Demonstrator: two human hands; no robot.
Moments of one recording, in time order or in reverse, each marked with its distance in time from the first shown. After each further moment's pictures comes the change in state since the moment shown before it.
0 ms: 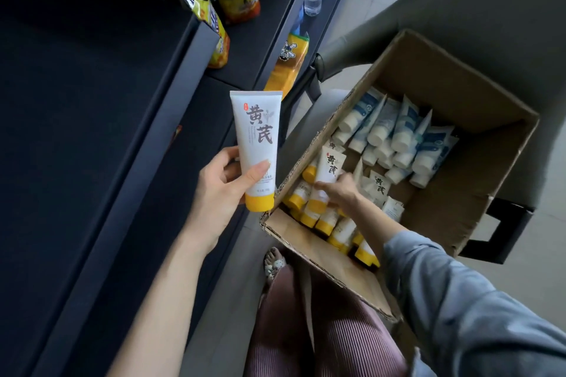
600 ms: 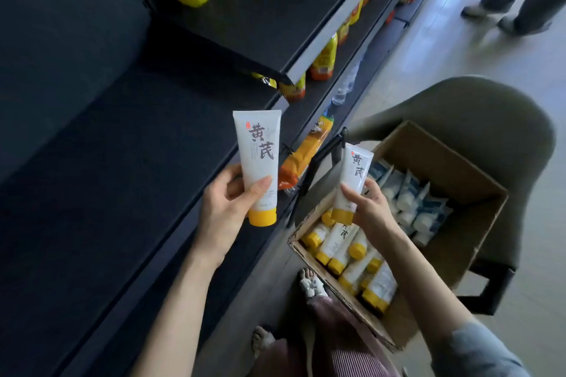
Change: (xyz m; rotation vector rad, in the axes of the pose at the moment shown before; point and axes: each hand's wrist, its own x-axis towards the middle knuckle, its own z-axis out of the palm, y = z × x) left_hand -0.094 0.056 -0.047 -0.084 0.195 0.259; right_hand -0.154 -0.064 -0.031 0.425 -0.249 -0.456
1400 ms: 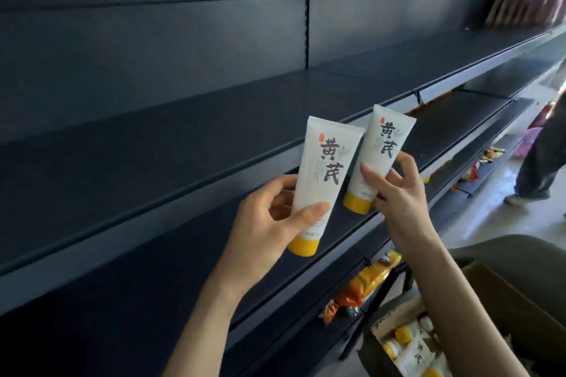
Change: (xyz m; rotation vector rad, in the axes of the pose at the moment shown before) left_hand -0.207 0.160 -0.152 0.085 0.056 0.599; right_hand -0.262 -0.135 0.216 -0.014 -0.399 -0.759
